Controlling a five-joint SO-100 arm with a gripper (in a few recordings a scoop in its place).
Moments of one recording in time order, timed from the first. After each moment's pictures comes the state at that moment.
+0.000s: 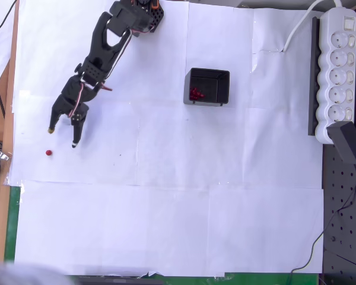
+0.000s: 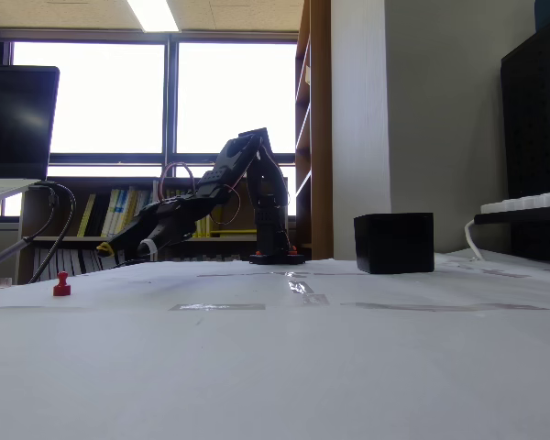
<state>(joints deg) 35.9 124.8 75.6 -26.5 -92.8</state>
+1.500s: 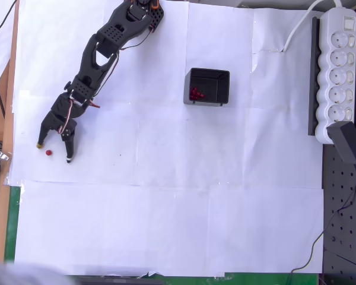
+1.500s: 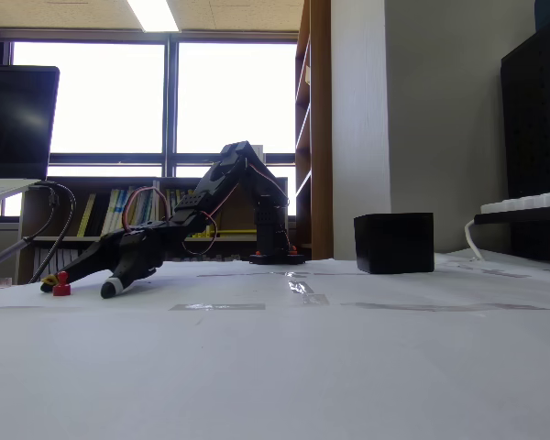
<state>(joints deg) 36.5 148.3 104.2 -25.0 -96.9</state>
